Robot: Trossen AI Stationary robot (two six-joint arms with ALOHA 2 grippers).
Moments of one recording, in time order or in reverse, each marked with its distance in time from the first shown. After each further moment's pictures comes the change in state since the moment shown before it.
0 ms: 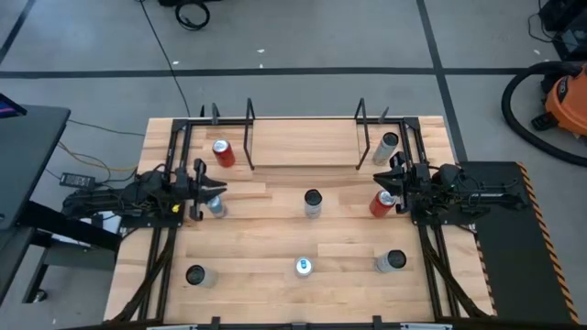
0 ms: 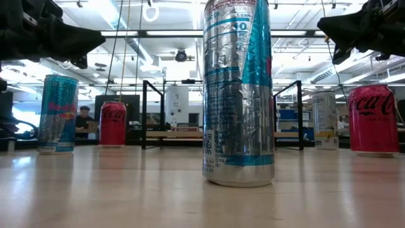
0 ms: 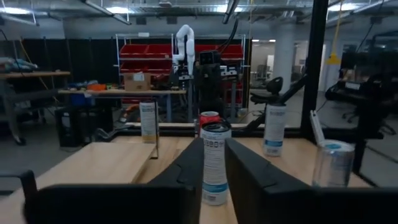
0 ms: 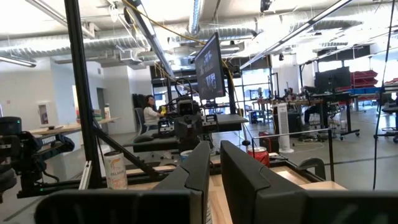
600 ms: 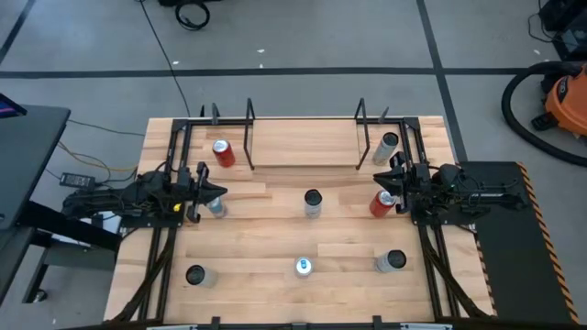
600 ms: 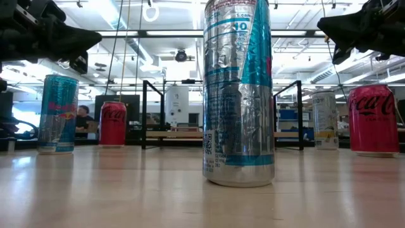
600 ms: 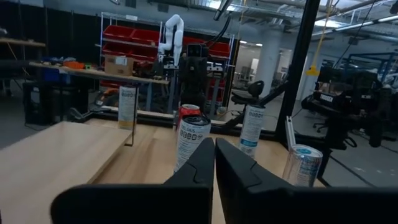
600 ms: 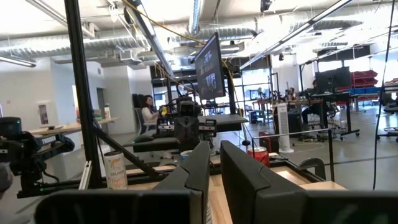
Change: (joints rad) left arm 0.000 0.000 0.000 -0.016 0.056 -0.155; right arm 0.000 0.000 0.000 0.000 0.000 0.000
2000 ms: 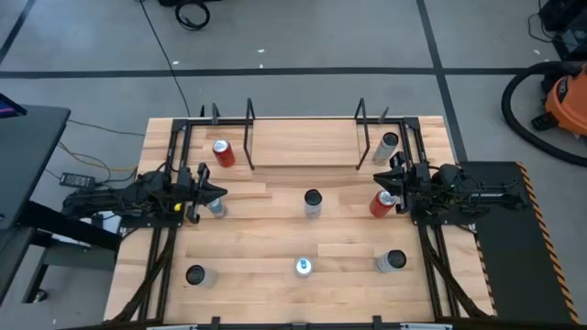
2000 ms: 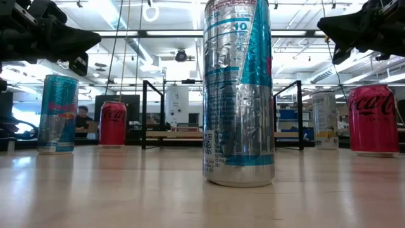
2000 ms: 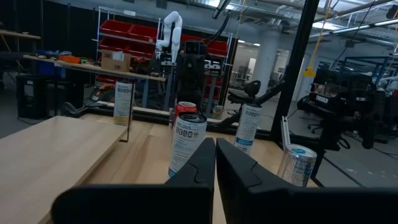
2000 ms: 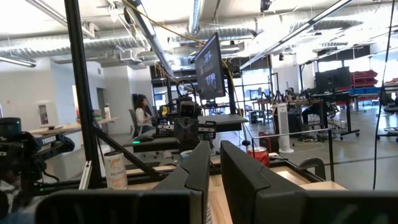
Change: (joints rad) left arm -0.002 0.000 0.000 -0.014 0.013 -0.049; right arm 0.000 0.000 0.000 0.000 0.000 0.000
